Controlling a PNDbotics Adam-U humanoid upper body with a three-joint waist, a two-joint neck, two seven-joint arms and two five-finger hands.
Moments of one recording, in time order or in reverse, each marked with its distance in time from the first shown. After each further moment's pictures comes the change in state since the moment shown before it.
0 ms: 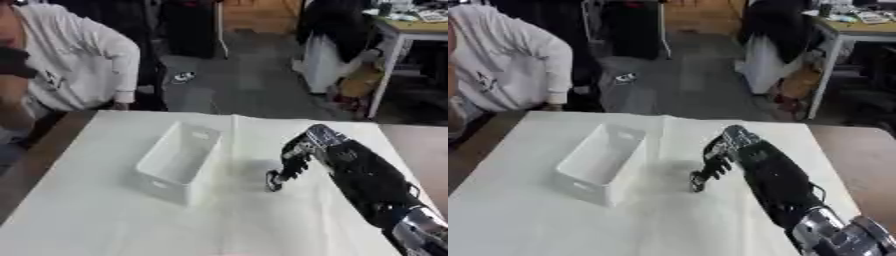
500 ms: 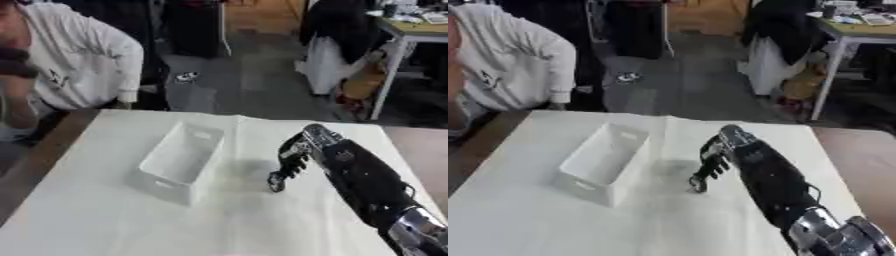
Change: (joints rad) left arm -0.003 -0.001 0.000 0.000 0.001 0.000 -0.001; right arm -0.014 0.017 -0.012 0.000 0.013 0.006 0.006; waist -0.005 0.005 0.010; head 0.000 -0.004
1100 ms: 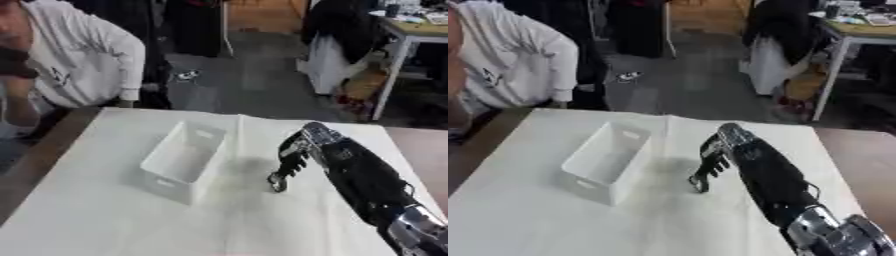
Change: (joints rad) left arm 0.000 0.000 0.000 0.000 0.004 -0.002 -0.002; right arm 0.003 0.001 -0.006 -0.003 0.029 0.012 0.012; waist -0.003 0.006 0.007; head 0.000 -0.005
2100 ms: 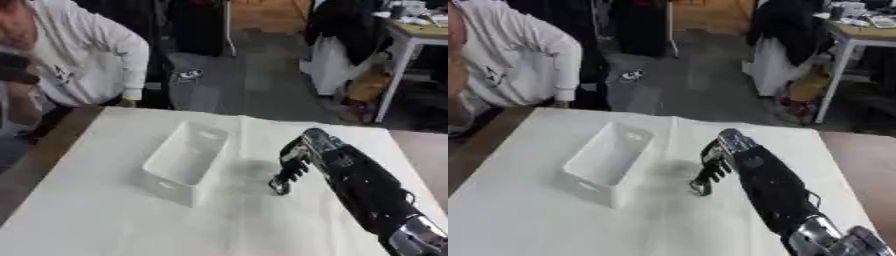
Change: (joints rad) left arm -0.005 0.000 0.000 0.000 0.003 -0.002 -0.002; right arm 0.023 -0.002 -0.007 -0.060 0.006 0.024 0.023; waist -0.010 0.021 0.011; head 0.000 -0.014
